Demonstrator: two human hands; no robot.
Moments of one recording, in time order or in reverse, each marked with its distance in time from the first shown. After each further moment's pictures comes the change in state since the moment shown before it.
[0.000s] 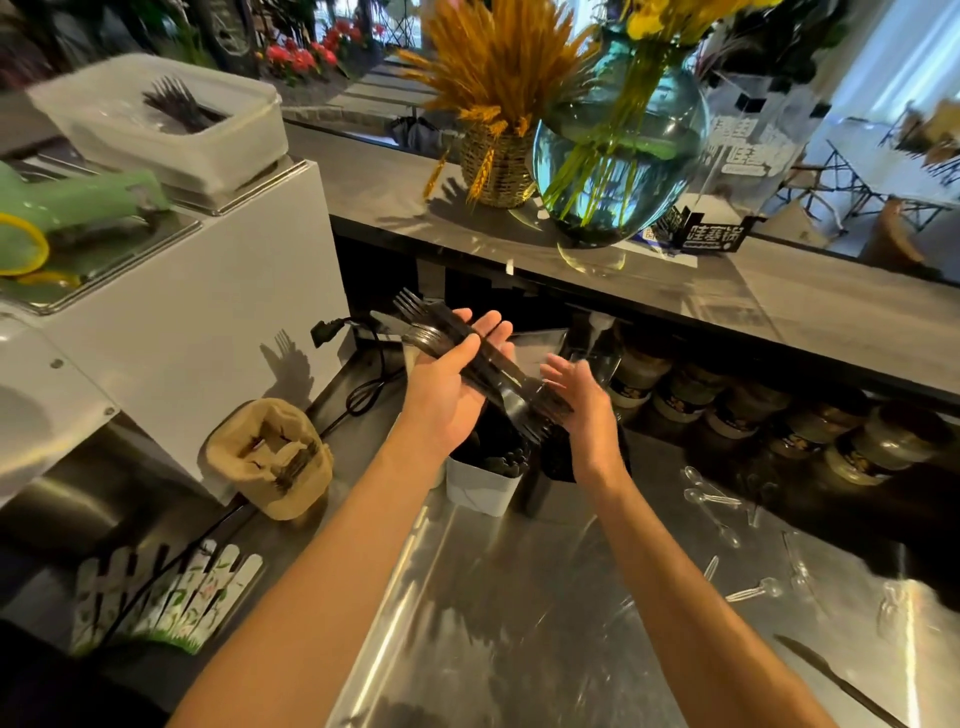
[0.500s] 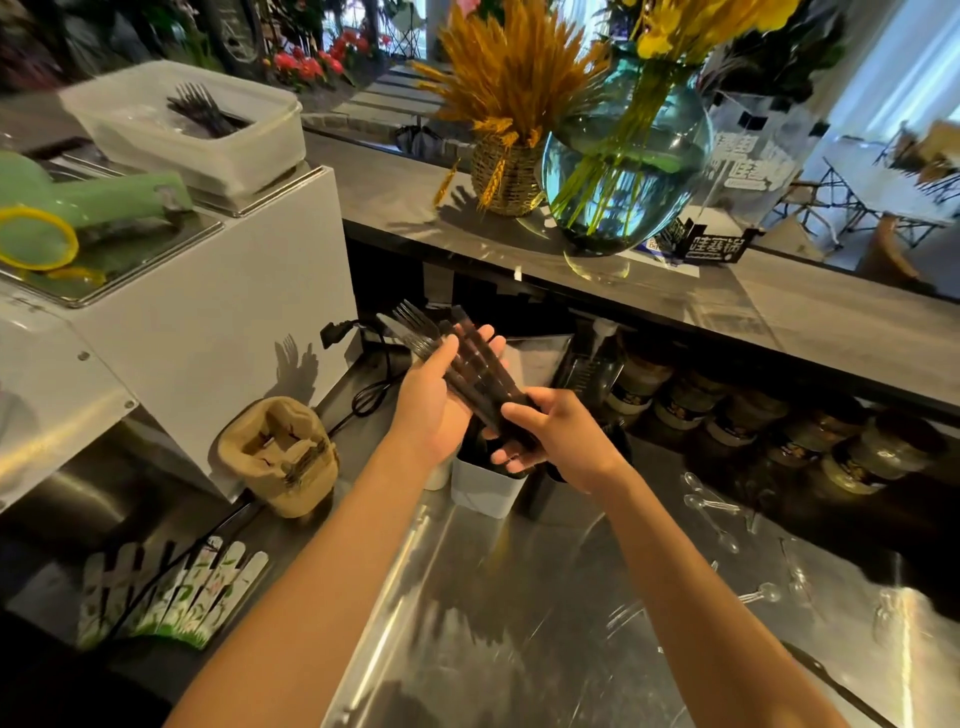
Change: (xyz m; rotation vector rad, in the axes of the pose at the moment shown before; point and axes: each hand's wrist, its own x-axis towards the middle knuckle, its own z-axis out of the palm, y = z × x) left_hand -0.020 0.018 -0.009 0.053 0.074 -0.060; right_hand -0.007 -0.018 0.016 -0.085 -0.442 0.210
